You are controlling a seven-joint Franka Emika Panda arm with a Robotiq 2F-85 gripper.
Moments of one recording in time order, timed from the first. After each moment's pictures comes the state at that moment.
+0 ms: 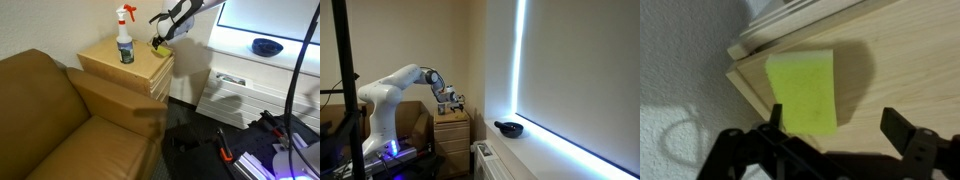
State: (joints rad) arm 0.13 1.06 0.01 -1.28 -0.25 2.75 -0.01
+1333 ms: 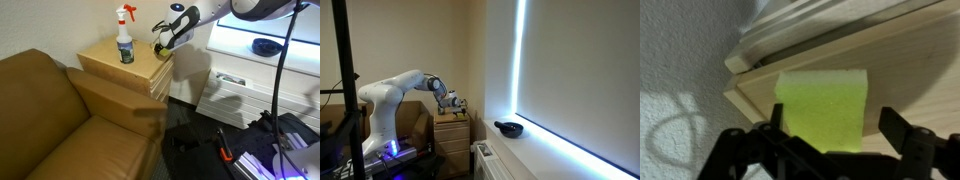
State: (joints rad) arm 0.10 1.21 0.01 -1.14 -0.22 2.82 -0.06
